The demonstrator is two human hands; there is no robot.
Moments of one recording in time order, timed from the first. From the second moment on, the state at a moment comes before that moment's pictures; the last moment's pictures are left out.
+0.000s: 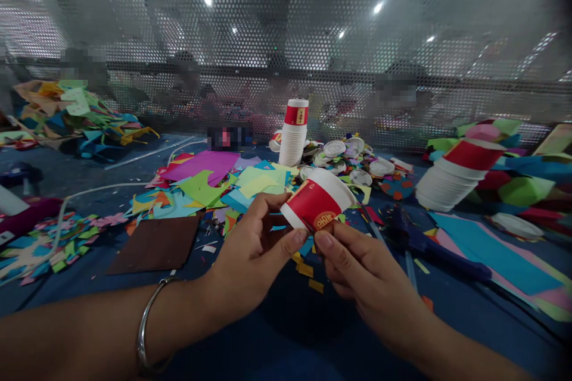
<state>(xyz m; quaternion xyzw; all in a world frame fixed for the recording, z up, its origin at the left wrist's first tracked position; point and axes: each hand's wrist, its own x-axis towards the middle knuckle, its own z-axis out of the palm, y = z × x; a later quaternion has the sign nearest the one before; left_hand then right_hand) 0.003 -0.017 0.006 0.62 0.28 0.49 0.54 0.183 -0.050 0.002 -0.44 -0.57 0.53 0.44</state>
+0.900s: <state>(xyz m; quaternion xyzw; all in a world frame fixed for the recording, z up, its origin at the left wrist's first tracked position) 0.004 -0.014 0.003 0.61 0.29 0.51 0.53 0.176 -0.045 0.001 -0.42 -0.52 0.58 0.47</state>
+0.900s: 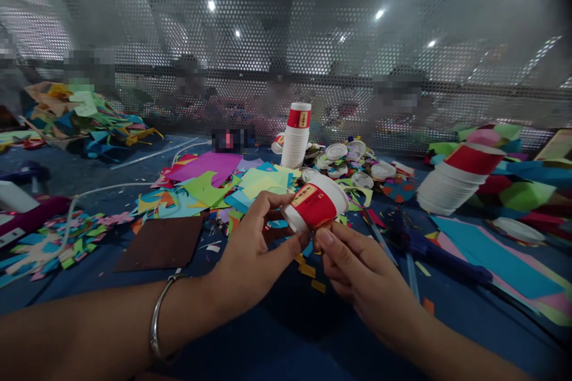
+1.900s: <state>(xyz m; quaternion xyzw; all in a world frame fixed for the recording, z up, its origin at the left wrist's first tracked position) 0.002 -0.015 0.006 0.58 0.33 0.49 0.57 0.176 -0.047 0.000 -0.44 -0.53 0.56 0.46</state>
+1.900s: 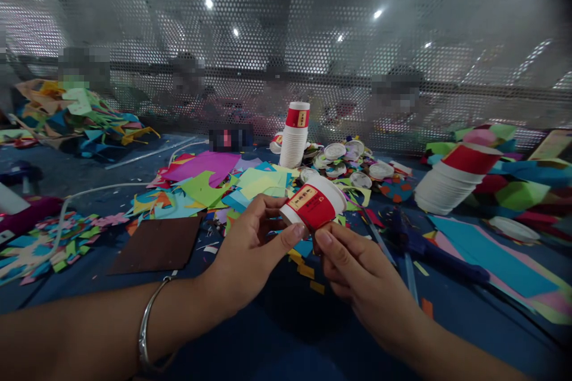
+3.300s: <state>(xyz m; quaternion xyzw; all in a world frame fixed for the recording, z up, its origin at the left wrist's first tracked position) 0.001 -0.002 0.012 0.39 0.30 0.53 0.69 0.182 -0.045 -0.001 -0.47 -0.58 0.51 0.44</state>
